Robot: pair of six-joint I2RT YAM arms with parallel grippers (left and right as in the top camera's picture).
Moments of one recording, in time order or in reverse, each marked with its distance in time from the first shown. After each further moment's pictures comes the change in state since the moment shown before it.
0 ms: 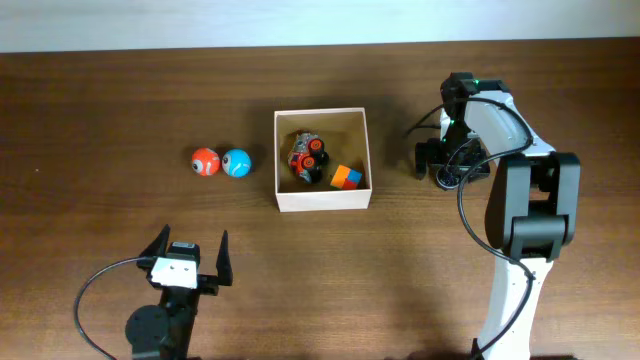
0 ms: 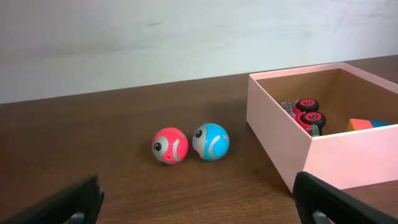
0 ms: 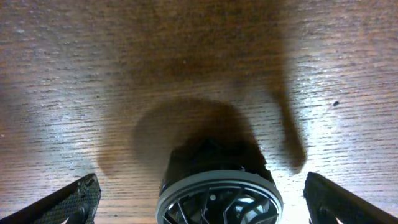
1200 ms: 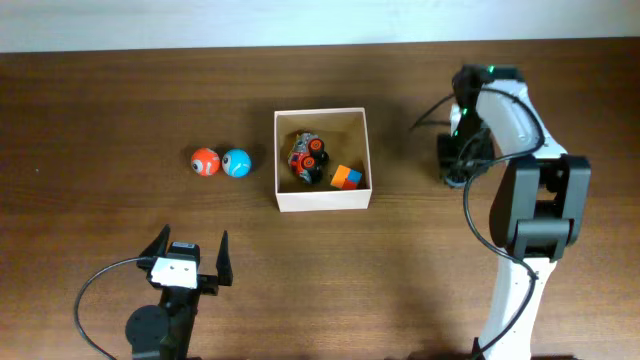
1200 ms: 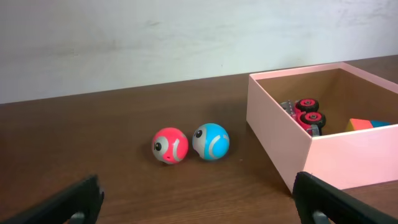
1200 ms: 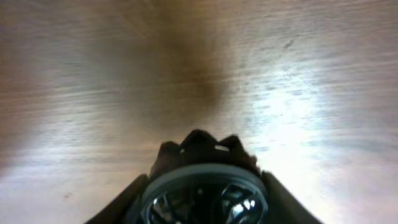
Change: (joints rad) left arm 0.000 0.000 0.000 0.000 0.000 0.000; right arm -0.026 0.000 0.150 -0.224 -0.008 -0.015
